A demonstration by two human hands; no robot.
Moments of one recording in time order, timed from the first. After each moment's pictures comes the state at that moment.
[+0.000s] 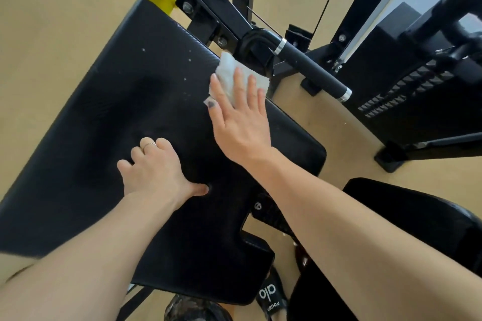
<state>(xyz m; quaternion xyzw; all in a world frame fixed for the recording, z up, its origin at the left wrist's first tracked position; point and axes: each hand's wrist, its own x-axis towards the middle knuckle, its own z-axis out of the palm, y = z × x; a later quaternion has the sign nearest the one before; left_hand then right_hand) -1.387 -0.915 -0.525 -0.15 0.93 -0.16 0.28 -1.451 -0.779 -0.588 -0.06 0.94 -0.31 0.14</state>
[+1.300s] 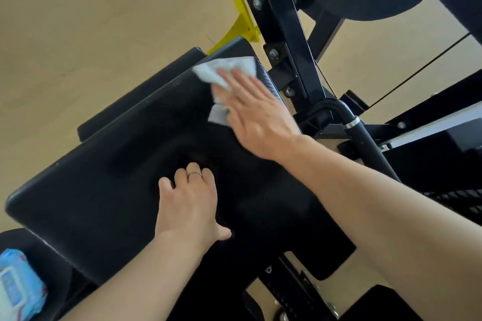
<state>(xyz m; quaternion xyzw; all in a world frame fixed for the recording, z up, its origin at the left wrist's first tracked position) -1.381 -0.921 -0.523 -0.14 0.95 -0.13 0.26 -1.558 -0.832 -0.559 -0.45 0.88 -0.17 0.03</state>
